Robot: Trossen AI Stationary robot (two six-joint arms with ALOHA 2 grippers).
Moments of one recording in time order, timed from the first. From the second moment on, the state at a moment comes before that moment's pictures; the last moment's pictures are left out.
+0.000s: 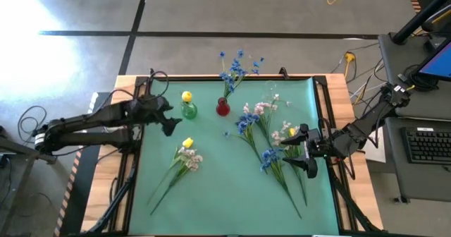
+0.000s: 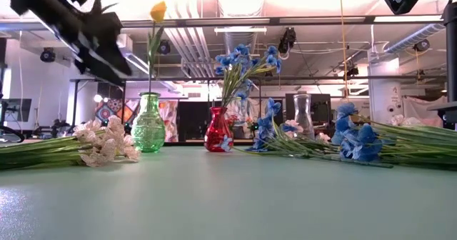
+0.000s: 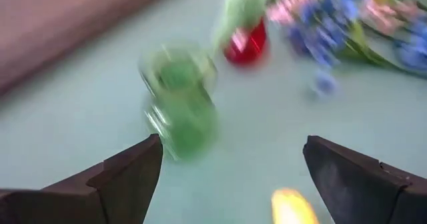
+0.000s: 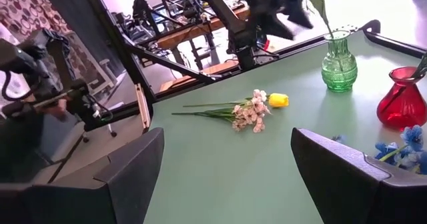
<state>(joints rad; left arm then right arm) 0.31 0.69 0.58 -0.60 -0.15 -0.33 0.66 0.75 0.57 -0.03 0.63 0.50</state>
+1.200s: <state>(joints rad) -0.84 1.11 0.76 -0.42 -0.74 -1.07 0.66 1.22 0.91 -0.88 0.22 1.44</state>
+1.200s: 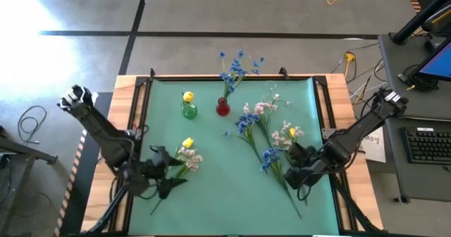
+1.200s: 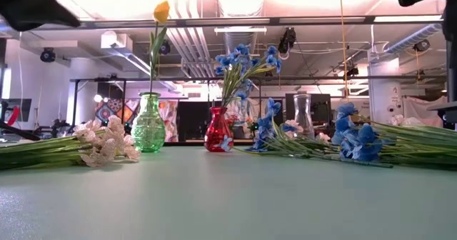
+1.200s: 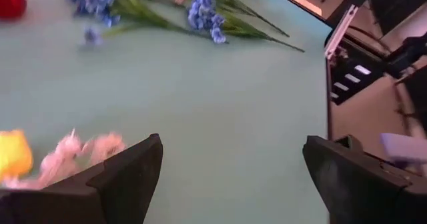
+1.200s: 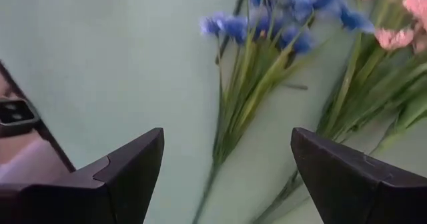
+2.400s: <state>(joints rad) -0.50 1.67 1.12 -0.34 -0.75 -0.56 0.58 1.28 0.72 -0.98 0.20 1.59</state>
